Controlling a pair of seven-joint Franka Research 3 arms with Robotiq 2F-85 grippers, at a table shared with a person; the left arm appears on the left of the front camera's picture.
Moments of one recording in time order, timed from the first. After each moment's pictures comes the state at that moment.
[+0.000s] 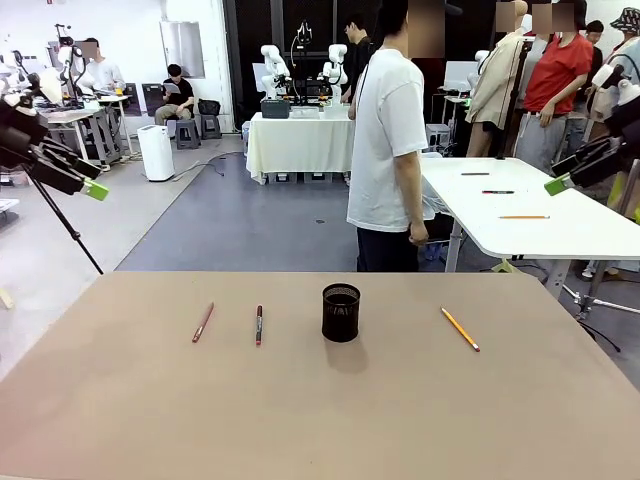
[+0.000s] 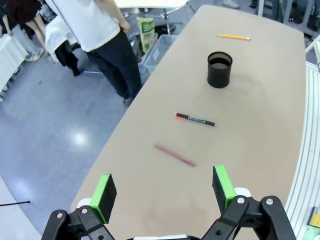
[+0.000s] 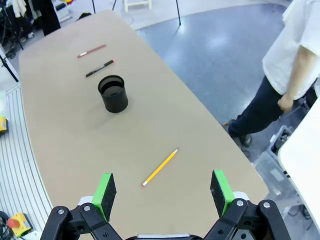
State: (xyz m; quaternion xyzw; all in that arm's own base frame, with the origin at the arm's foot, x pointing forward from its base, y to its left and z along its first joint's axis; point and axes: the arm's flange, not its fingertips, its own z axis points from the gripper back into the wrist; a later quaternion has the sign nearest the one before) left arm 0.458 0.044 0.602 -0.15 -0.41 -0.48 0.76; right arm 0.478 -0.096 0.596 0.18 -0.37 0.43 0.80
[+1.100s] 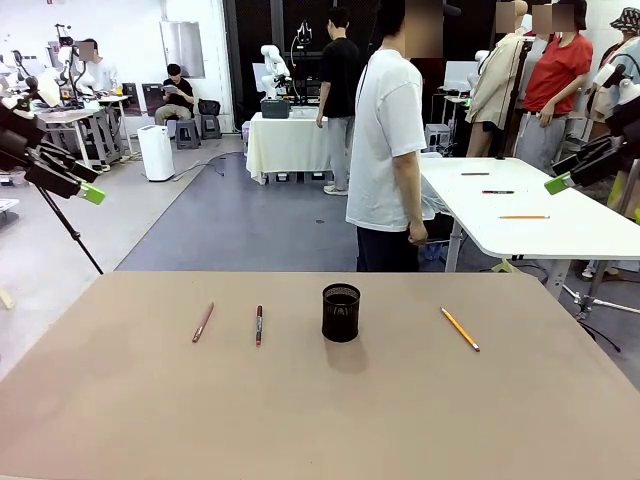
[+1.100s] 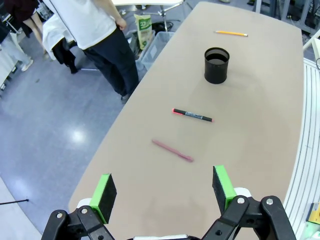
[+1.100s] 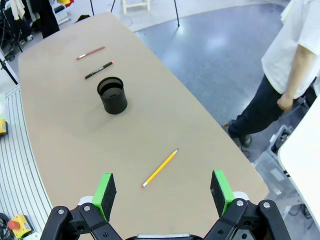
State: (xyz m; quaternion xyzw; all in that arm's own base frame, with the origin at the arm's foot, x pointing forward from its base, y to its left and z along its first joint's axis) left arm 0.455 0.046 0.600 -0.14 -0.40 -0.48 0.77; right arm 0.478 -0.097 0.596 0.18 -0.37 0.43 0.80
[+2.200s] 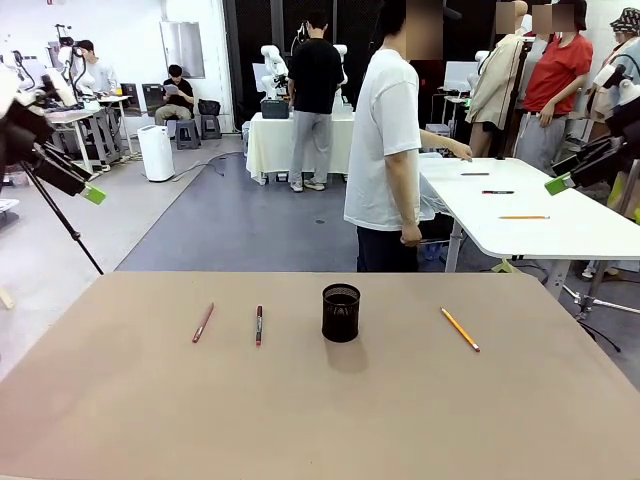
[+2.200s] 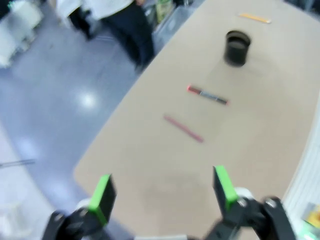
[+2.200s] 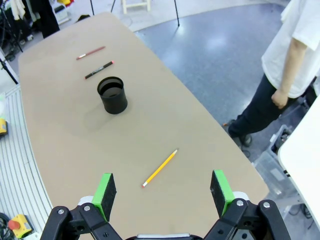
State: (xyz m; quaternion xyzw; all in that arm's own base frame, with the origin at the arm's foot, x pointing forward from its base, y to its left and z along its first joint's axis) left arm 0.453 0.023 0.617 -0.06 -0.35 -0.43 0.83; right arm 0.477 -0.097 0.596 0.18 -0.37 0.43 0.80
